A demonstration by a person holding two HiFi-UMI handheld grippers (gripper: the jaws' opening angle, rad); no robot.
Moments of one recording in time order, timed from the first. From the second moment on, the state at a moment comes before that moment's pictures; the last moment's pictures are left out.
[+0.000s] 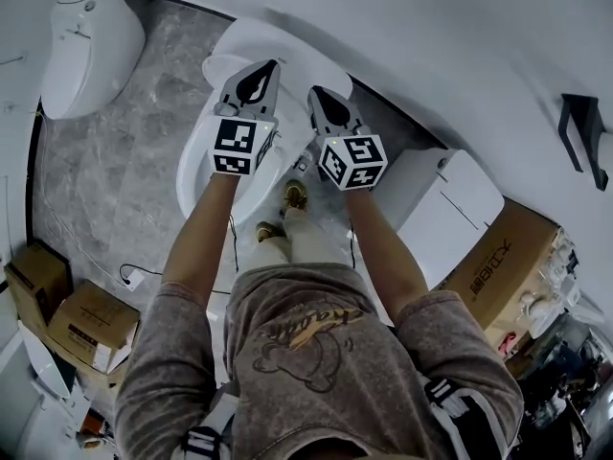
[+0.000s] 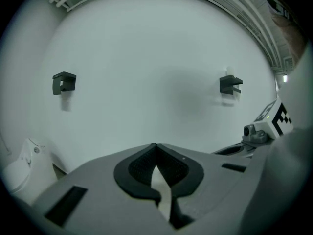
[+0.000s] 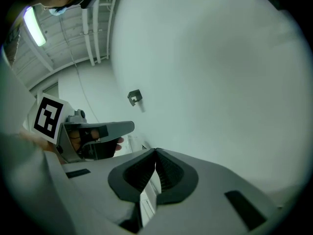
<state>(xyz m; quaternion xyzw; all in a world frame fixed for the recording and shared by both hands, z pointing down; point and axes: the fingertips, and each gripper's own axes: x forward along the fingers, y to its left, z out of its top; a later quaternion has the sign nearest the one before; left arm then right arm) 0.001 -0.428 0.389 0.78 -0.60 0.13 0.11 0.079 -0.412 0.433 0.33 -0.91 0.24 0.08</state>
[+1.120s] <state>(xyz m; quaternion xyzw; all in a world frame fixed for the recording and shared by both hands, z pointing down) -0.017 -0.380 0.419 0.80 -0.52 0.25 0.18 0.048 -0.371 0.433 0.36 -0.90 0.24 0.10</state>
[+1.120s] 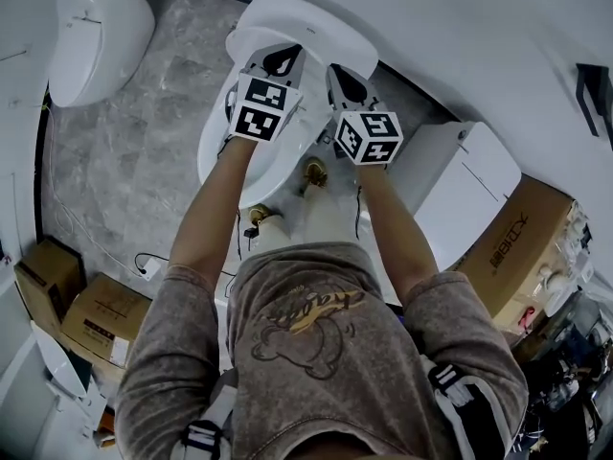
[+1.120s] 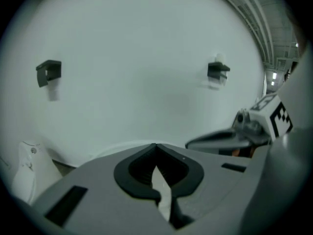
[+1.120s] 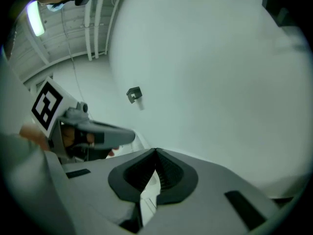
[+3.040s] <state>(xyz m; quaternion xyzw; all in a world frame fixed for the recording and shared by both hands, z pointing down) -0.157 0.008 0.546 0.72 -0.61 0.21 0.28 -0.068 0.001 0.574 0.22 -0.90 0.26 0.26</state>
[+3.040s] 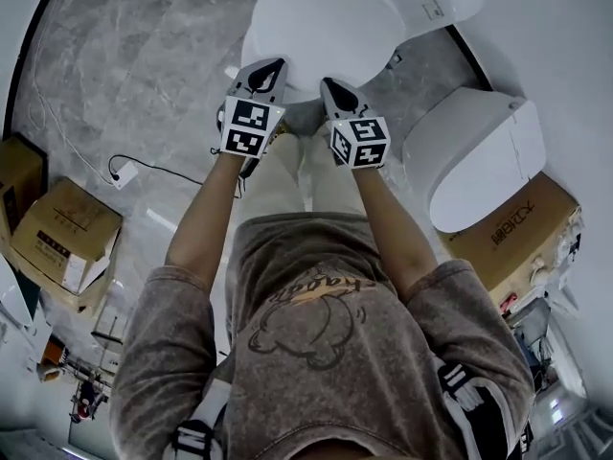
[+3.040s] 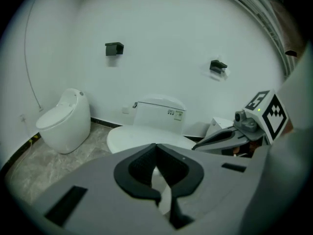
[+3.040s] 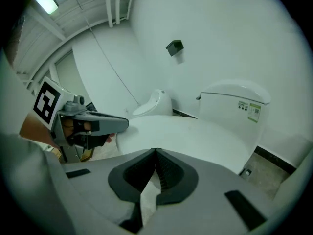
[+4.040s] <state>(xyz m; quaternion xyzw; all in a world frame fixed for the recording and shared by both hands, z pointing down) -0.187 0.087 0.741 0.64 -0.63 0.22 0.37 -0.103 0.074 0.741 0.15 -0.88 0.27 0.37</state>
